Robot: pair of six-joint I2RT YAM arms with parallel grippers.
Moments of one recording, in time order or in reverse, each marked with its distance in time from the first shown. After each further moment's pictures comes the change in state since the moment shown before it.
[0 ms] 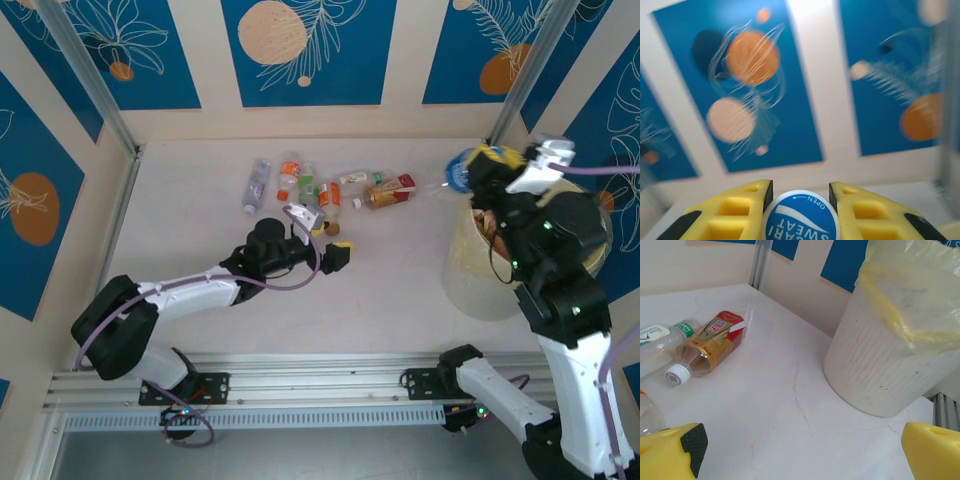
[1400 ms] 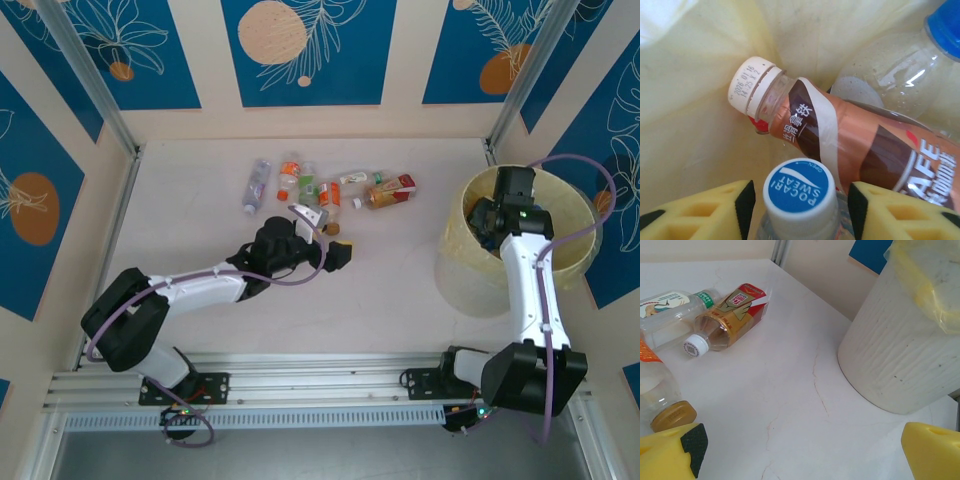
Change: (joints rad) left arm 0.000 0.057 0.035 -0.071 -0.071 -0.038; right arm -0.486 0.381 -0.271 -0.343 -0.120 0.167
